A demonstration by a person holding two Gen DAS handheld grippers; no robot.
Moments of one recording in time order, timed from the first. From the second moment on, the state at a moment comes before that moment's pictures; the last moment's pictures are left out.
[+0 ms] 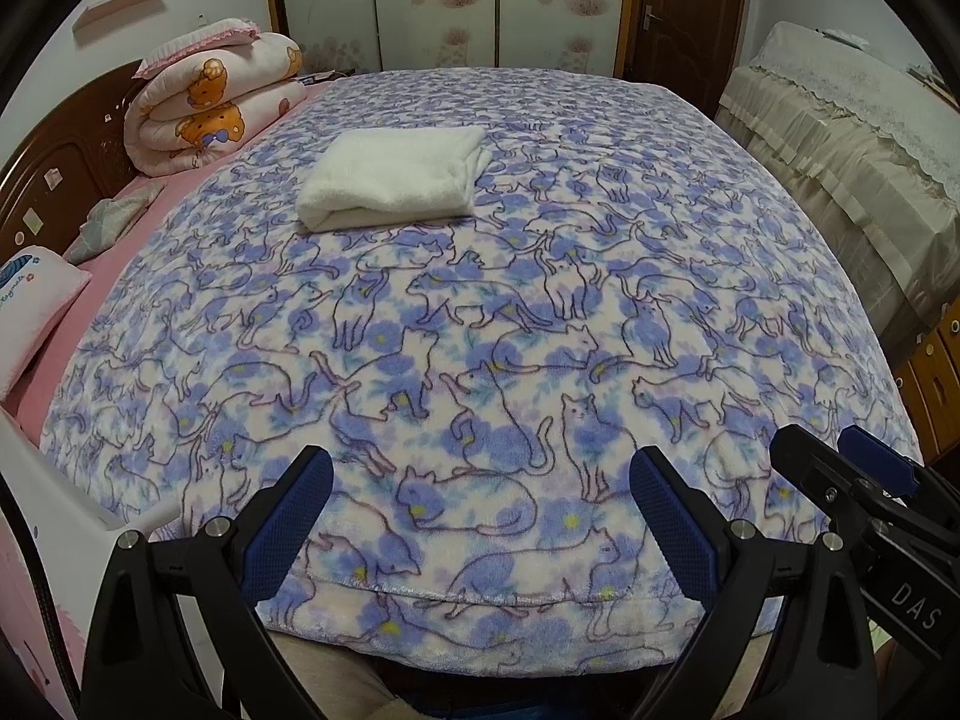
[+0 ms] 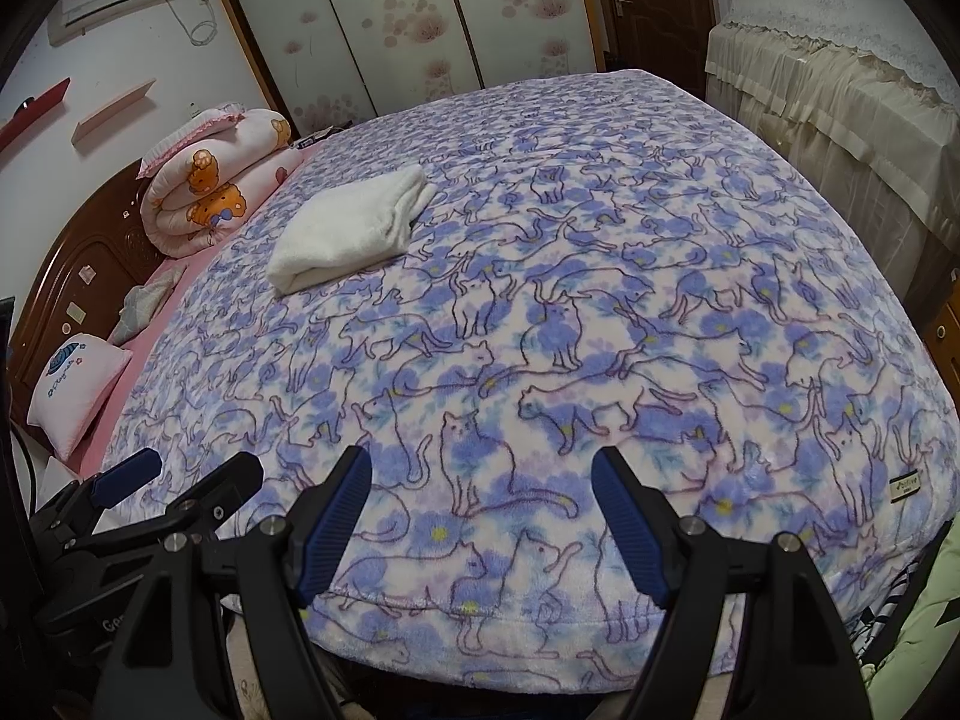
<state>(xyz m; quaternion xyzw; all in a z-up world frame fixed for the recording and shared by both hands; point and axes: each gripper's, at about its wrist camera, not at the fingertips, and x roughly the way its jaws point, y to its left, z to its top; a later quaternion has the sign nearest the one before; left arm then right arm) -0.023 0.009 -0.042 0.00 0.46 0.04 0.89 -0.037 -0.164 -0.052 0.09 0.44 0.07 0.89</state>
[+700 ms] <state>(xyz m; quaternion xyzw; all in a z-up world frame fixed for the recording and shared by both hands) -0.031 0.013 -0.046 0.00 0.47 0.04 0.88 -0.037 -0.165 -0.053 0.09 0.44 0.07 0.89</state>
